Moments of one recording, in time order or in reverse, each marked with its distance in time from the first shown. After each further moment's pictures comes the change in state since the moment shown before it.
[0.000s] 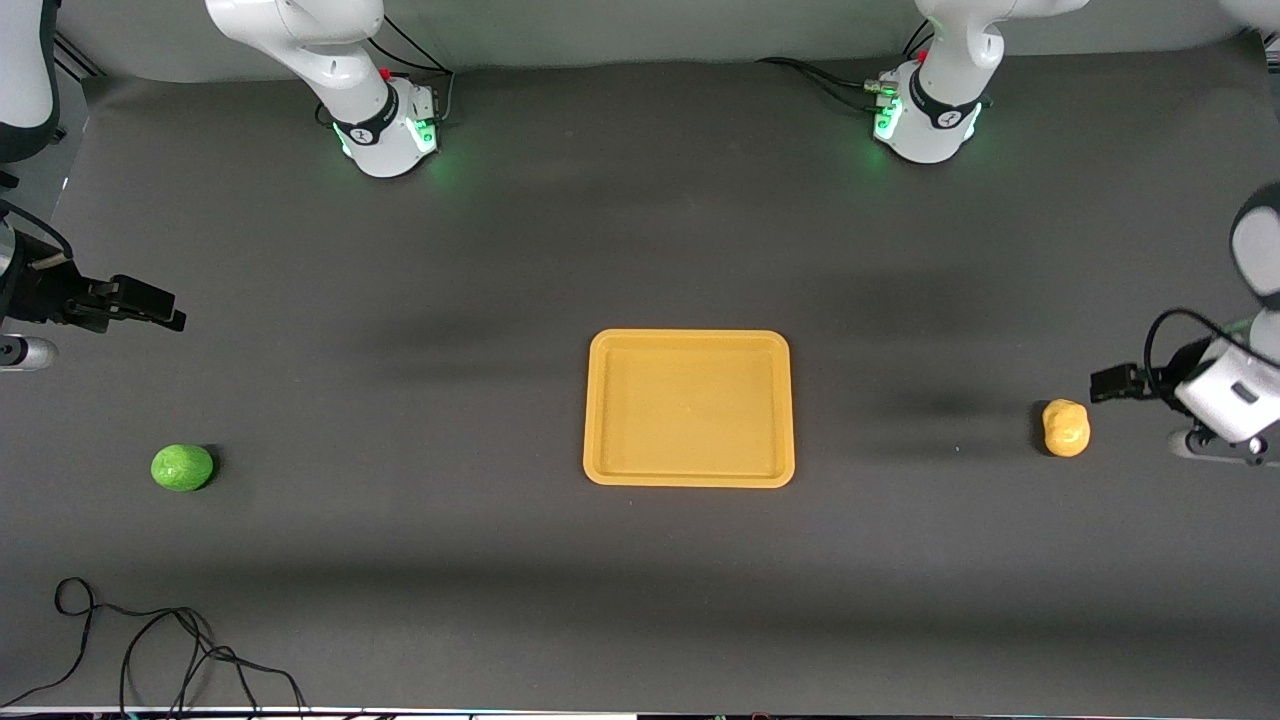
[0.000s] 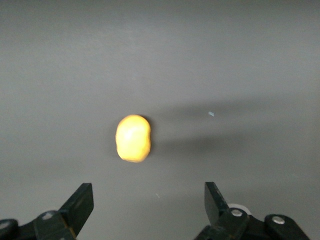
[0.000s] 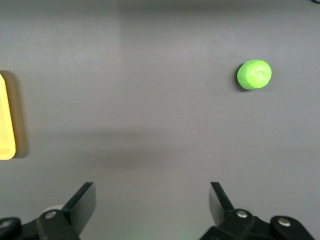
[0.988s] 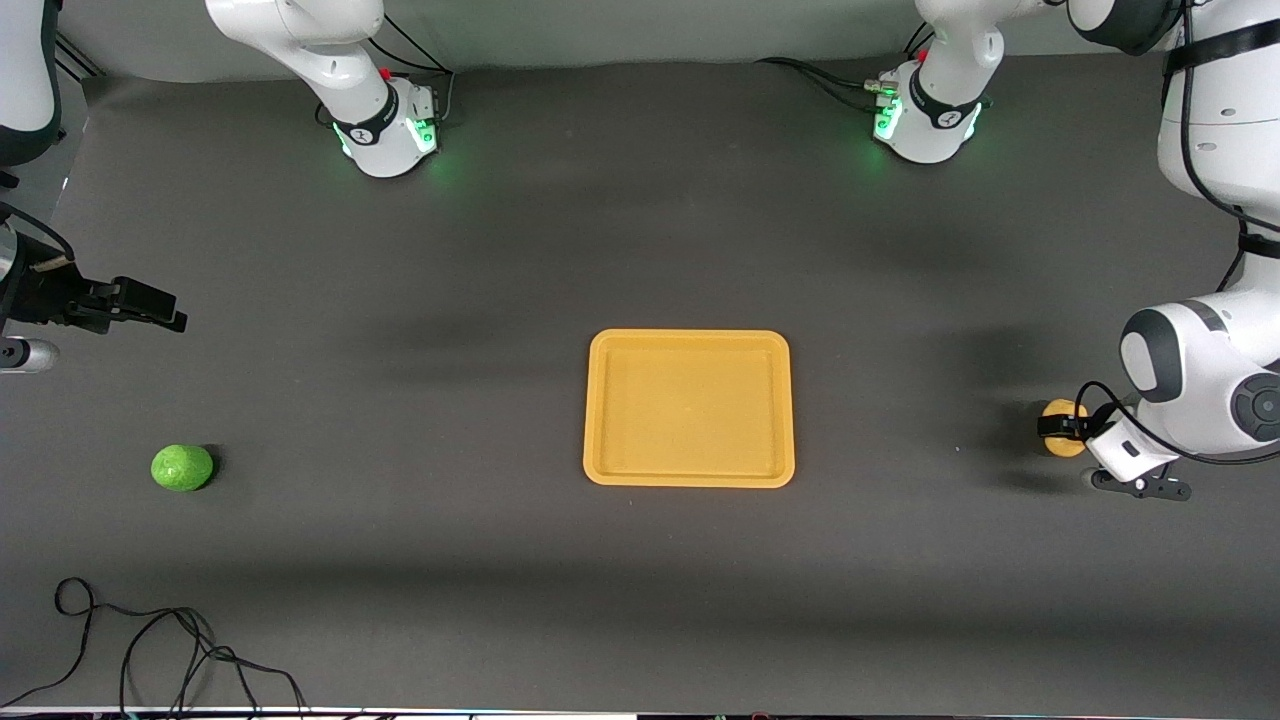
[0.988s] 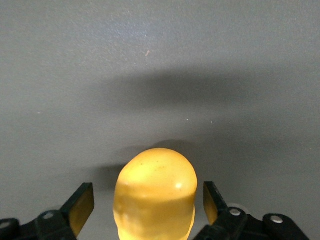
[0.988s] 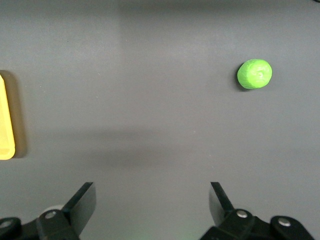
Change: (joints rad) left arm 0.064 0.297 -0.009 -0.083 0.000 0.305 0.090; right arm 0.000 0.003 0.000 0.000 0.000 0.000 0.000
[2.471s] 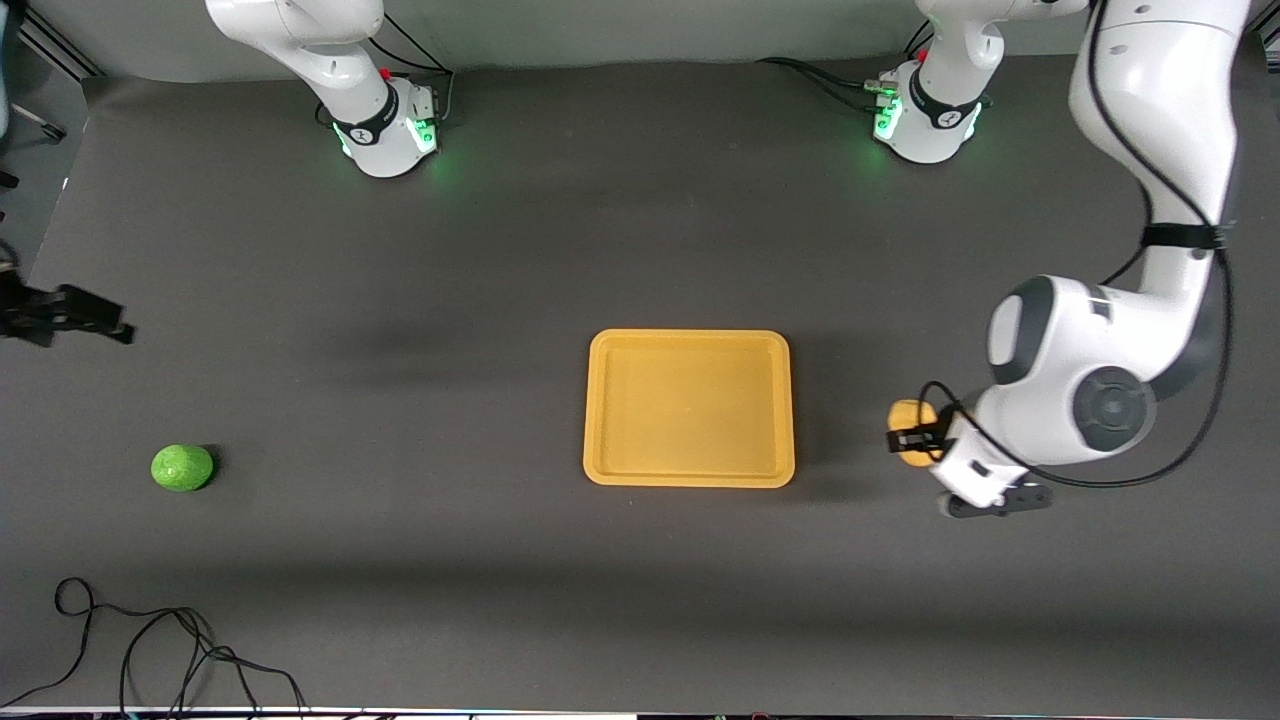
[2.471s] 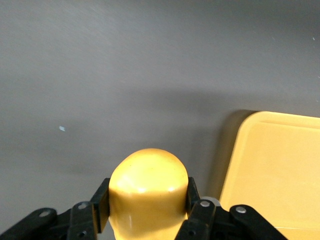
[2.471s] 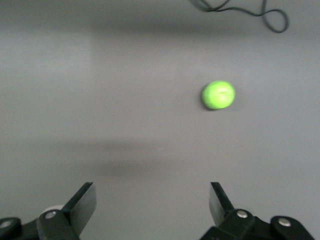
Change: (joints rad) left arm -0.190 -0.076 -0.294 0.240 -0.022 -0.323 -0.720; right arm -0.008 0.028 -0.151 0.004 -0.020 0.108 -0.215
